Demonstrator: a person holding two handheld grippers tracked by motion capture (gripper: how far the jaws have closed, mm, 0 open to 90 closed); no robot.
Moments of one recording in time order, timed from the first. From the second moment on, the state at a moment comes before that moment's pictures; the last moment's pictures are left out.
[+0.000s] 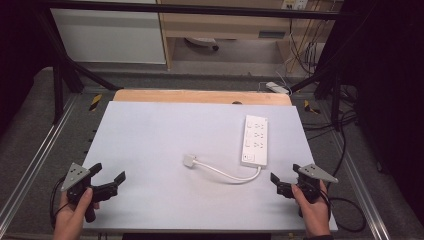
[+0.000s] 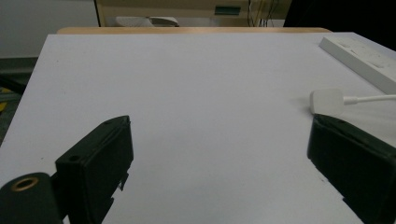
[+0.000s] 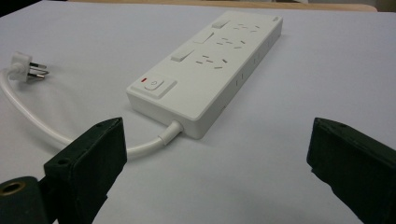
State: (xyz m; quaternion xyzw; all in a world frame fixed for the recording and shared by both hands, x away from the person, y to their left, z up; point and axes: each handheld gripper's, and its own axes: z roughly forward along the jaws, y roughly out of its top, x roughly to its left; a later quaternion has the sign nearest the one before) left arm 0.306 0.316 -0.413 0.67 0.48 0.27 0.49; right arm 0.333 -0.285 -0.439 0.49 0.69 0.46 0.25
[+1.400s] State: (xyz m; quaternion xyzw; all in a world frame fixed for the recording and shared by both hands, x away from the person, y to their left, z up) left arm 0.308 0.307 -0.419 0.70 0.47 0.24 0.47; right arm 0.340 -0.275 -0.411 0.50 0.66 0.50 0.26
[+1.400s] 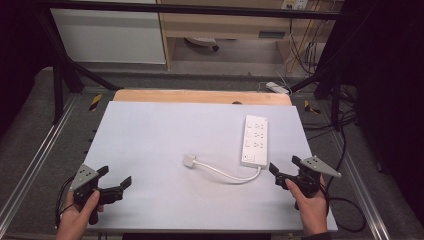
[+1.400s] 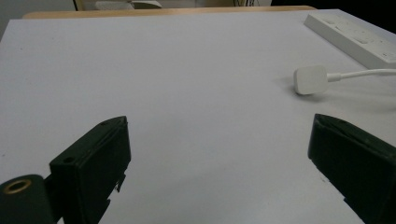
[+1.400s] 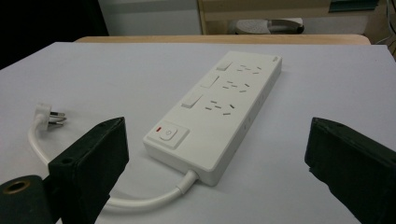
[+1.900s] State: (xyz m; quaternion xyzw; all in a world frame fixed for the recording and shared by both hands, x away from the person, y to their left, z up) left arm 0.307 0.306 -0.420 0.70 0.47 0.24 0.47; right arm 0.368 -0.263 -0.393 0.49 0.67 0.49 0.26
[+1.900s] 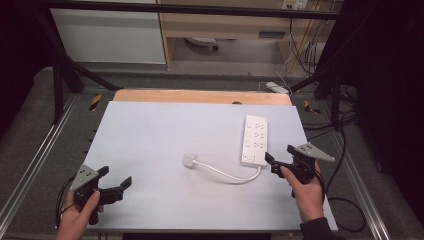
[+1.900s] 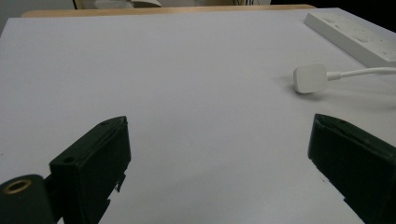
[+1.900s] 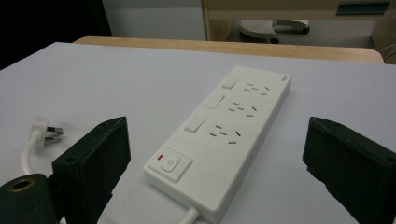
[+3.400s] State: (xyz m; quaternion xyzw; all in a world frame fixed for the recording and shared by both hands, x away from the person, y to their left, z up) left arm 0.308 0.305 -0.421 0.71 0.47 0.24 0.47; right arm 0.440 -0.236 -0.367 0.46 0.69 0.49 0.27
